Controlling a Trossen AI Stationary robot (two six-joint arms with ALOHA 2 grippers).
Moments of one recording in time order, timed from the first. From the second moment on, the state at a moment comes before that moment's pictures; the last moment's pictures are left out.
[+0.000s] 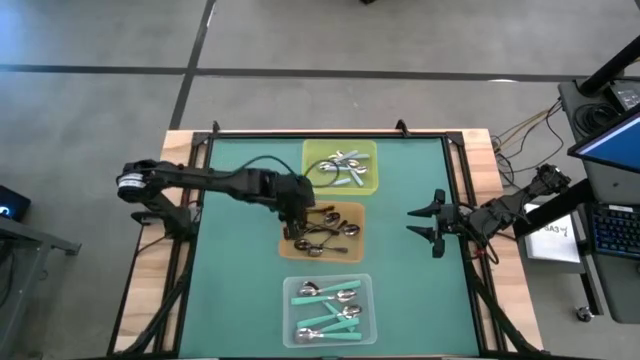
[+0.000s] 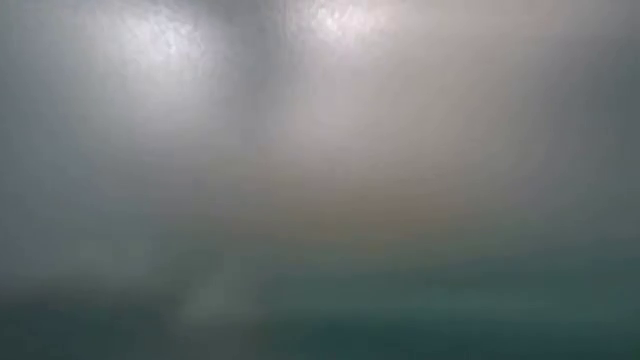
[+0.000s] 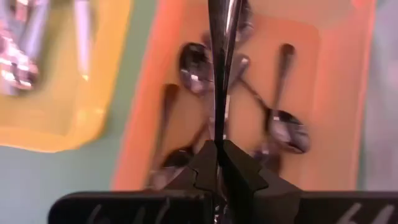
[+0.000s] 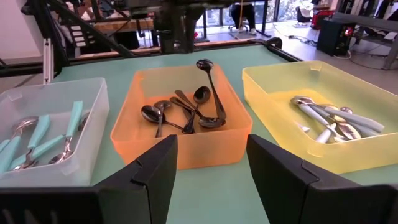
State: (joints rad) left arm 0.05 1.60 1.21 -0.68 -0.04 -0.08; right arm 0.51 0.17 0.09 -0.18 0.63 0.21
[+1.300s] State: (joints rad) left arm -0.36 1.01 0.69 -0.45 -0.40 -0.74; right arm 0.51 0.17 0.09 -0.18 0.63 0.21
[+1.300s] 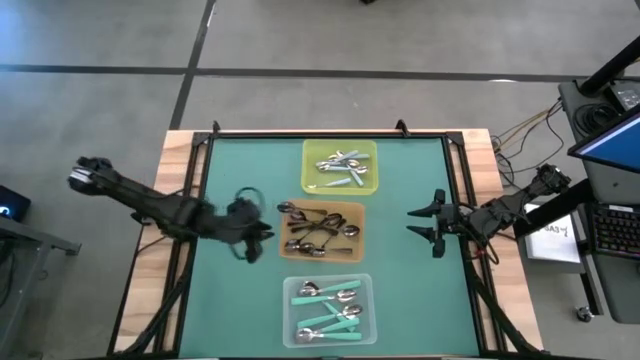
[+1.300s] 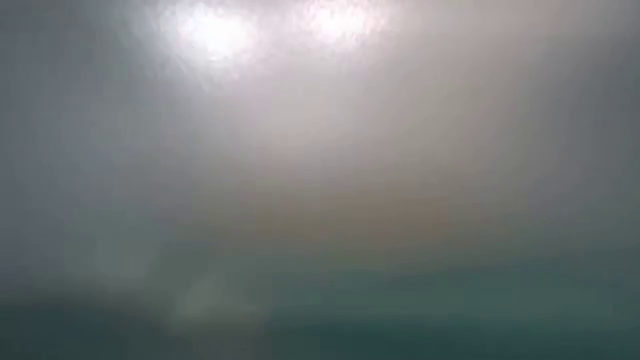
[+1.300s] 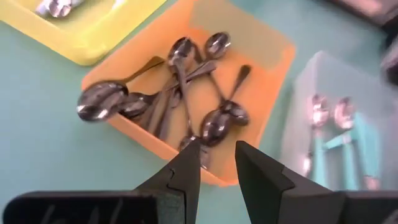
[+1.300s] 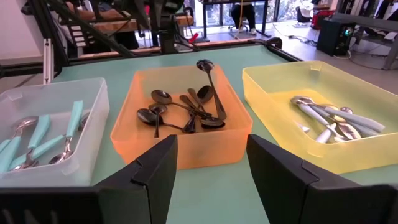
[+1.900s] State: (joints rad) left arm -0.51 0.77 0.02 0.62 -0.54 -0.62; right arm 0.51 0.17 0.09 -0.18 0.63 0.21
